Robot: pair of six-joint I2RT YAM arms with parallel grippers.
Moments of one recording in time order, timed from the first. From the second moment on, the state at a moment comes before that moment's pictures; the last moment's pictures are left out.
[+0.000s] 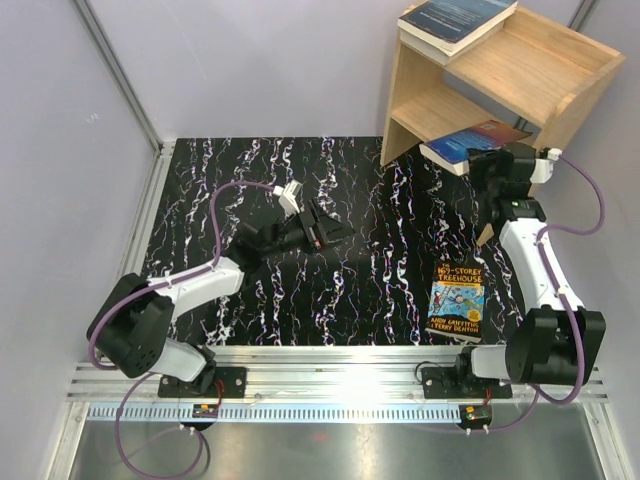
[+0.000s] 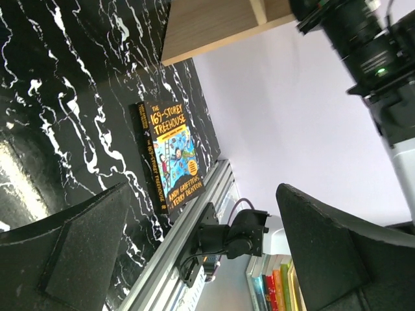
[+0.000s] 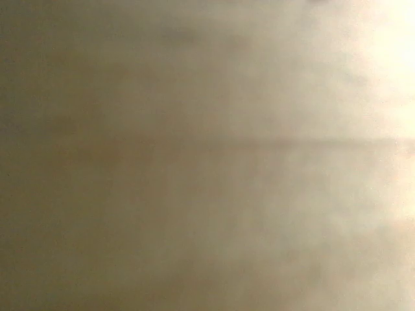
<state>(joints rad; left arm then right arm) -0.62 1.43 0.73 0.55 0.46 -1.10 -0.07 1.34 1.13 -0.11 0.11 1.22</state>
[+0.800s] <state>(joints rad) -0.60 1.38 0.67 0.52 0.48 -1.05 0.23 1.13 1.02 -0.30 0.58 1.30</state>
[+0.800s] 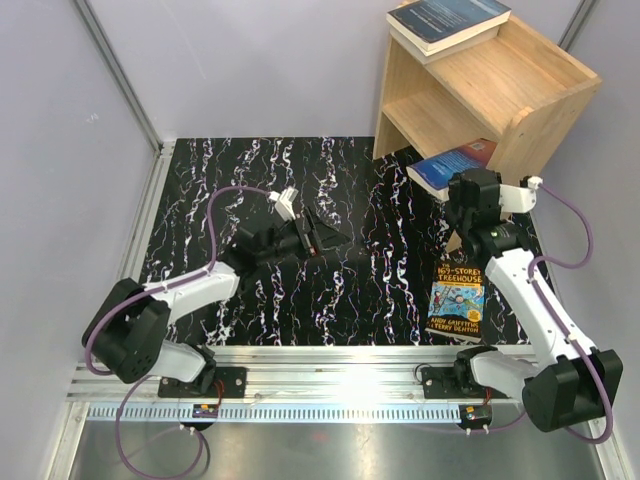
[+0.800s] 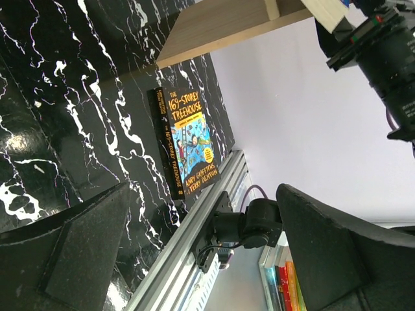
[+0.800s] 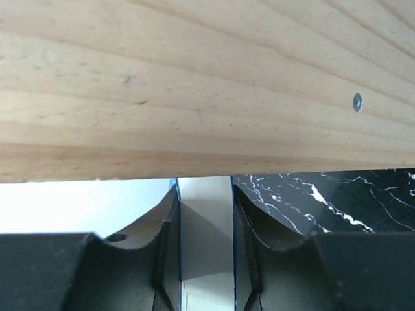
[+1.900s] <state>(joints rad) -0.71 2.43 2.20 0.04 0.42 -0.98 -0.04 1.13 0.97 -0.42 0.48 1.35</state>
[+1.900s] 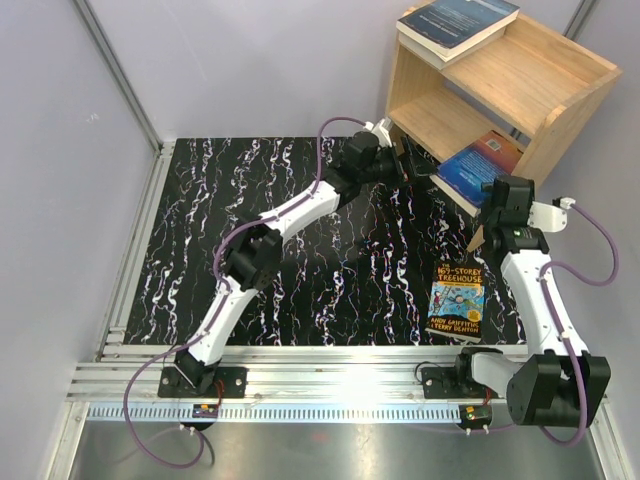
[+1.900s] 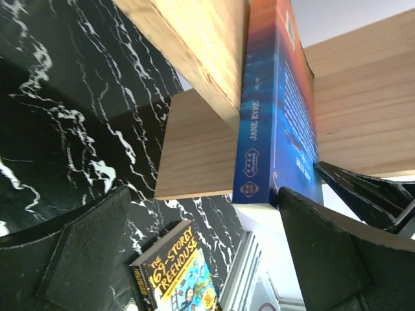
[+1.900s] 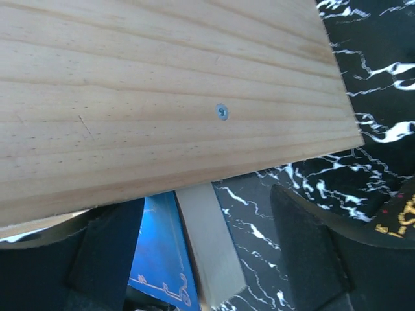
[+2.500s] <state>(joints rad) -0.74 2.39 2.13 0.06 0.36 -0.97 -0.07 0.79 0.98 -0.50 0.41 1.11</state>
